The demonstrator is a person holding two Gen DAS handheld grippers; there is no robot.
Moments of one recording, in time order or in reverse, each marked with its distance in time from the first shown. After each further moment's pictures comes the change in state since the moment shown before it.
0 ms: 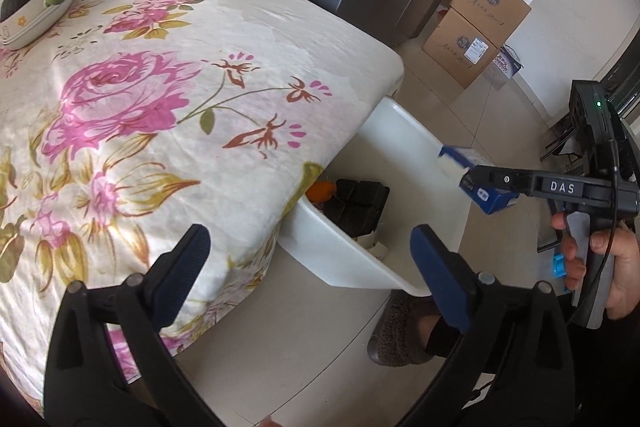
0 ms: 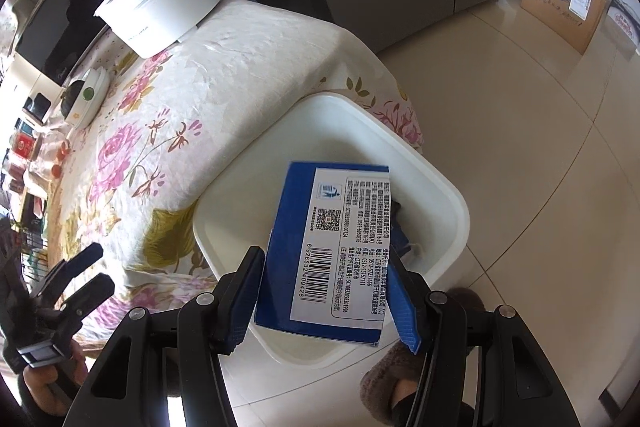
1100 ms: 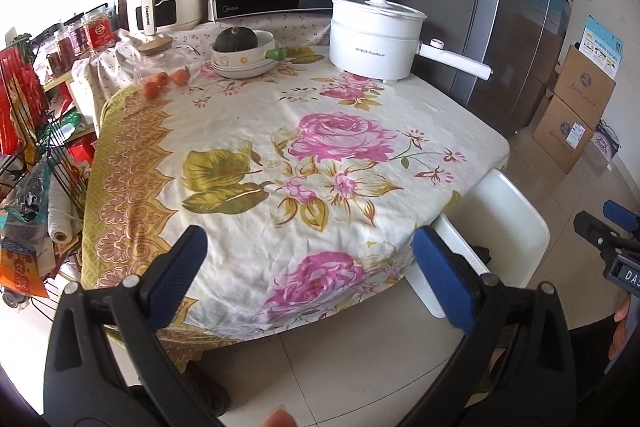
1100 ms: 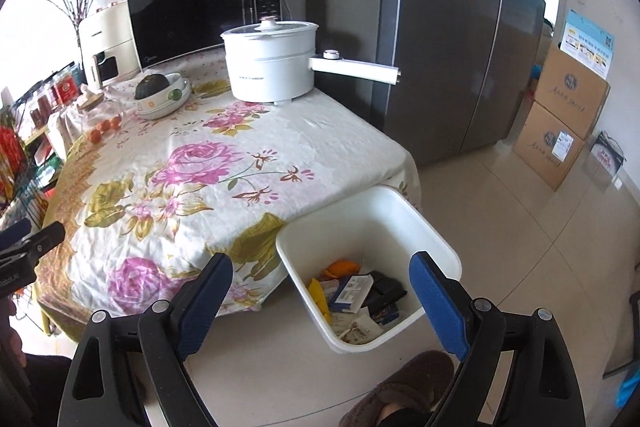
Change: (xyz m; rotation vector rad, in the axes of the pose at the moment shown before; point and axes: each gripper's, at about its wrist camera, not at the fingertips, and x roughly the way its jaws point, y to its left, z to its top) left arm -0.149 0.042 -0.080 -0.174 -0.322 0.460; right arm -0.104 0.133 -0.111 -0.338 -0.422 -0.124
